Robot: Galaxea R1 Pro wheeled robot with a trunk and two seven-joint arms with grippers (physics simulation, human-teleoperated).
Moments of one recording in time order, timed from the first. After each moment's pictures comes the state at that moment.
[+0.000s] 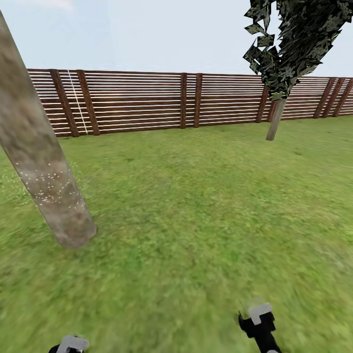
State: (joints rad) left arm -0.40 0.25 0.04 -0.06 -0.11 -0.40 -0.21; right arm -0.51 -0.04 -1.00 -0.07 1.38 -0.51 -0.26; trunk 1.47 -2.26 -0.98
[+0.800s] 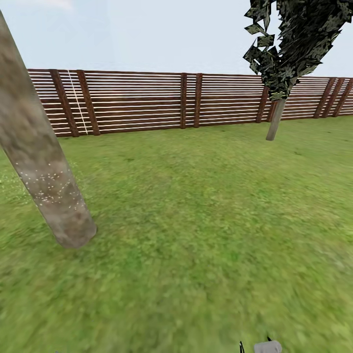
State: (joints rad) left arm -0.32 0.23 0.04 -0.02 0.15 -0.58 -0.13; right arm -0.34 -0.02 -1.00 -0.03 1.35 -0.70 -0.36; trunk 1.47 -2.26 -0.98
